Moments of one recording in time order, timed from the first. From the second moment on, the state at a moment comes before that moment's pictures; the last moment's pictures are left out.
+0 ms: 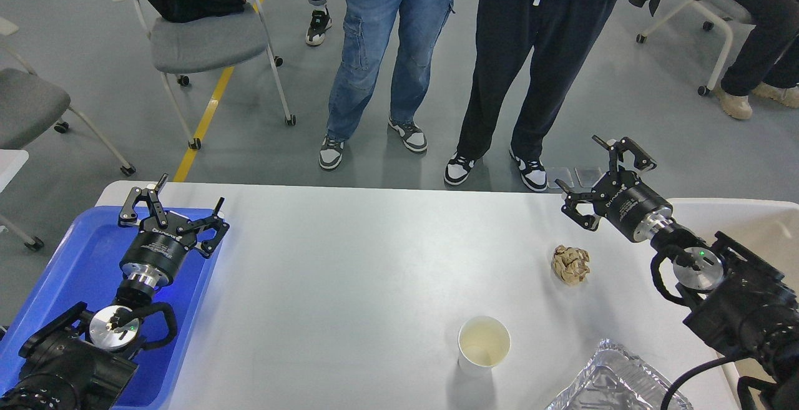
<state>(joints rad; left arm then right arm) -0.51 0.28 -1.02 -0.34 -0.22 -0.79 -0.19 0.80 -0.23 0.65 0.23 0.07 0.63 0.13</state>
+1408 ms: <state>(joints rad) -0.51 0.28 -1.02 -0.34 -0.22 -0.79 -0.19 0.87 -0.52 0.42 0.62 0.04 0.57 0.12</state>
